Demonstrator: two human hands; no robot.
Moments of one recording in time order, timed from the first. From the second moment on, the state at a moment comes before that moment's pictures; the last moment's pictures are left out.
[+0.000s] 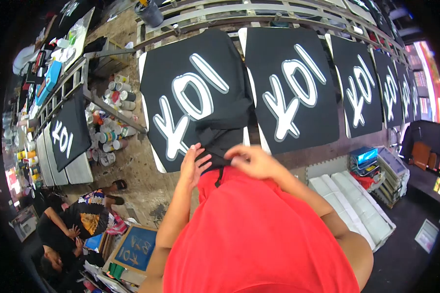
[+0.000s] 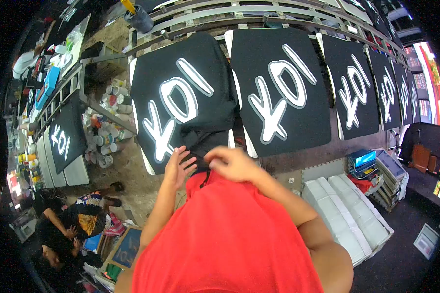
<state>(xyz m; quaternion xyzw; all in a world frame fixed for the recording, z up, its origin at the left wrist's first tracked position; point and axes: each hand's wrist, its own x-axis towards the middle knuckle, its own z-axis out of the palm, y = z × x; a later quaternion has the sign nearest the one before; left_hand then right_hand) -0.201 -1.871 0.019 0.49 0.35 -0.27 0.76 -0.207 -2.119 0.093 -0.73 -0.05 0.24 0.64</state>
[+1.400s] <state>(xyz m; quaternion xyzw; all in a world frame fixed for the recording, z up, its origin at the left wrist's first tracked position) -0.218 -1.788 0.134 0.70 0.18 0.03 0.69 0.033 -2.188 -0.019 -0.90 0.15 0.01 0.42</state>
